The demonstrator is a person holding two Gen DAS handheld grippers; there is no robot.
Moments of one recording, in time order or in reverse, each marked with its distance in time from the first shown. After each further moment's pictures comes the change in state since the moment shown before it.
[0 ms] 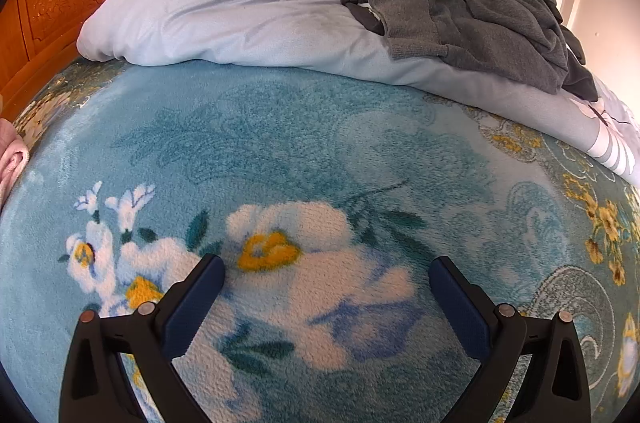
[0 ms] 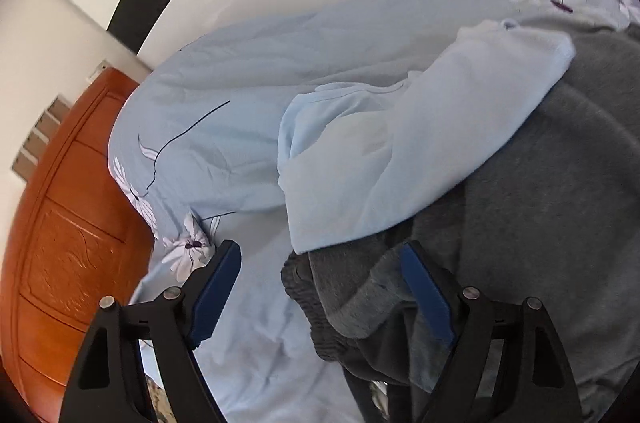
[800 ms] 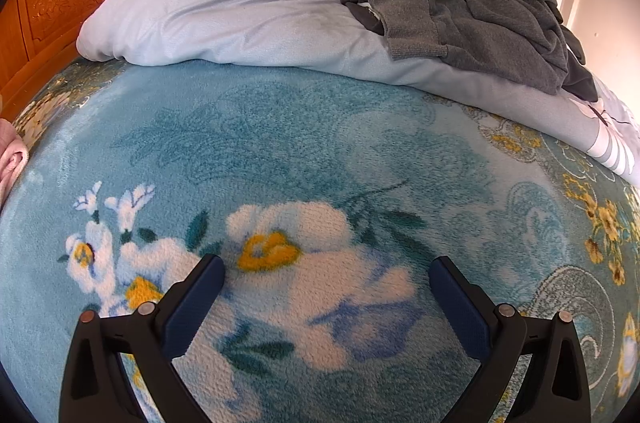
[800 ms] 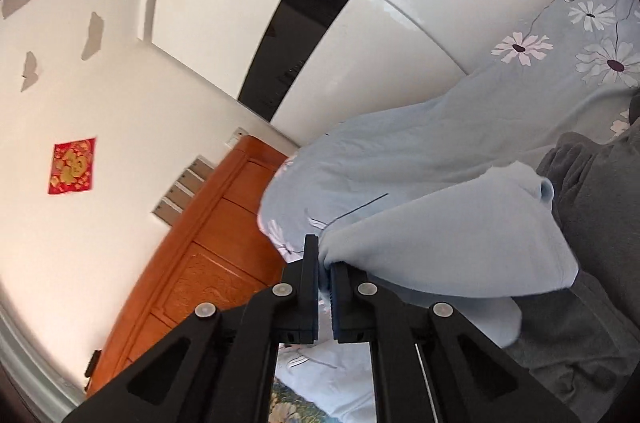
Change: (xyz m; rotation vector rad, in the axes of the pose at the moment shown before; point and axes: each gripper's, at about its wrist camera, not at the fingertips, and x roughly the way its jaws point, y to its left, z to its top) left arm 0.001 -0.001 0.000 0.002 0.001 0.000; right arm -0.221 0.031 0.031 -0.079 -0.201 0.558
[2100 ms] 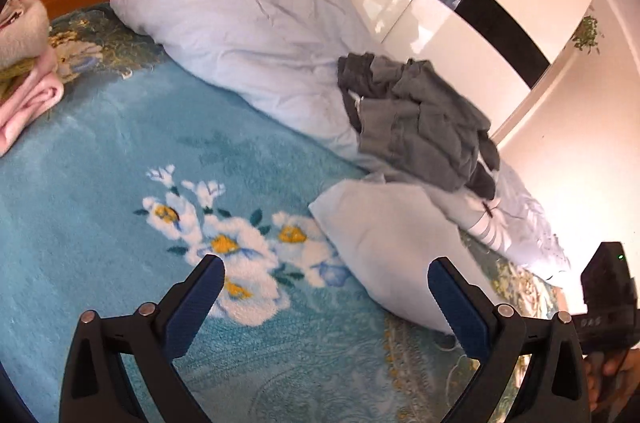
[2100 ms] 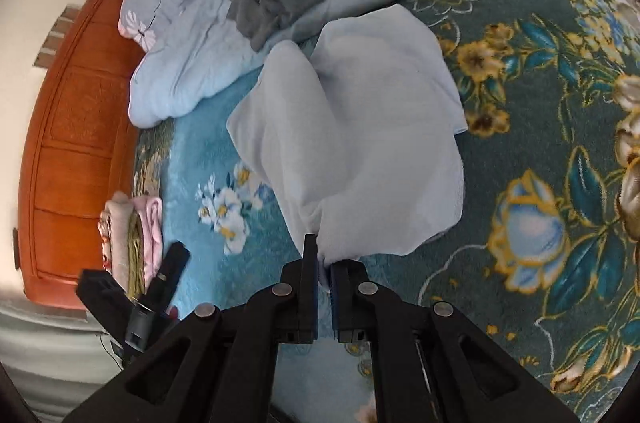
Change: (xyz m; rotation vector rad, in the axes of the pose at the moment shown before) left arm -0.155 0.087 0.002 -0.270 -0.142 -0.339; right arm -0.244 -0.087 -0.326 0.101 0.692 -0.544
